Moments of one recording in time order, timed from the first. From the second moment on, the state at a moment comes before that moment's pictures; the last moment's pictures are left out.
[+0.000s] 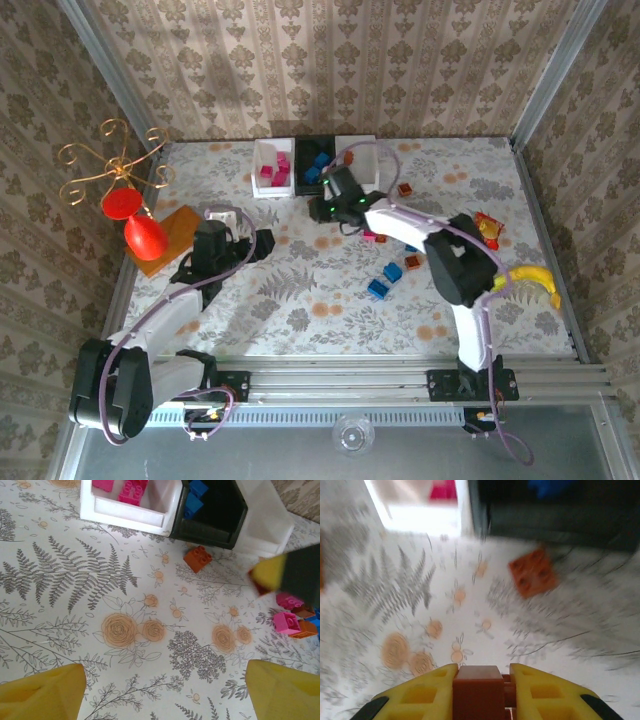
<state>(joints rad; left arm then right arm) -0.31 1.11 0.52 0.05 0.18 -0.42 0.56 2.01 1.50 -0.21 -0.06 0.46</state>
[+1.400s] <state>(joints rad) -0.38 1.18 0.54 0.08 0.18 -0.38 0.62 2.09 1.59 -0.24 0.02 0.11</state>
